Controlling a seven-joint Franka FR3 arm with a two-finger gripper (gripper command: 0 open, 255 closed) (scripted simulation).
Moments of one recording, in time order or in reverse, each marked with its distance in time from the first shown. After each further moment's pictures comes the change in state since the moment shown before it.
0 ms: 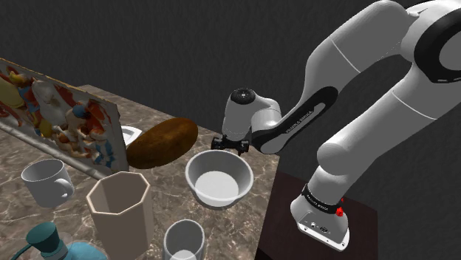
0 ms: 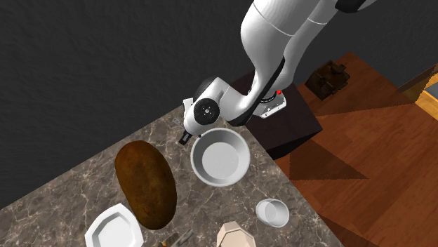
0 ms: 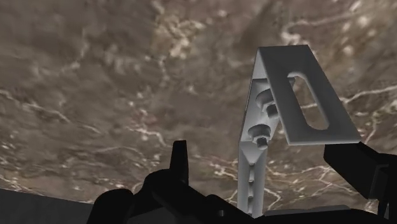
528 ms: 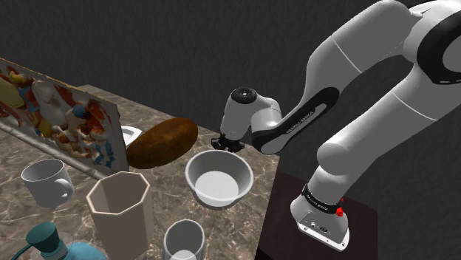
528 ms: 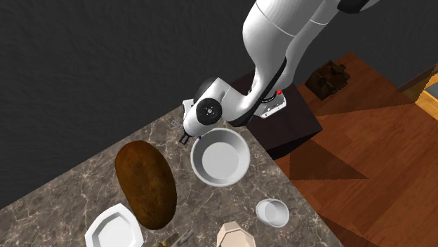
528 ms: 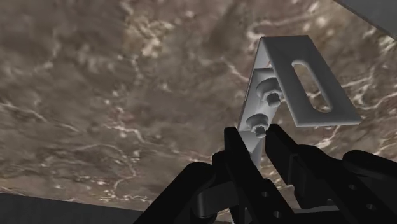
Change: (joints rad) arm -0.001 -0.012 0.014 0.004 -0.010 0.037 0.021
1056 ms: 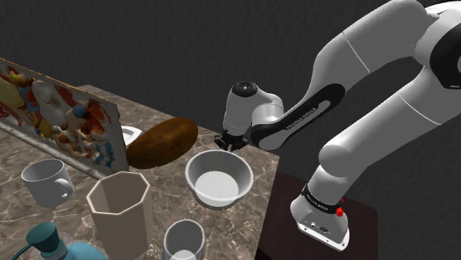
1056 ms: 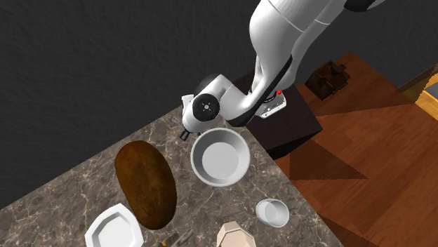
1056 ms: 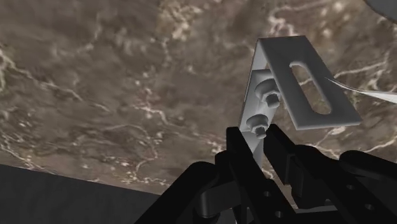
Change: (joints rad) arm 0.078 -0.058 -0.074 -0.002 0.109 -0.094 -0.111
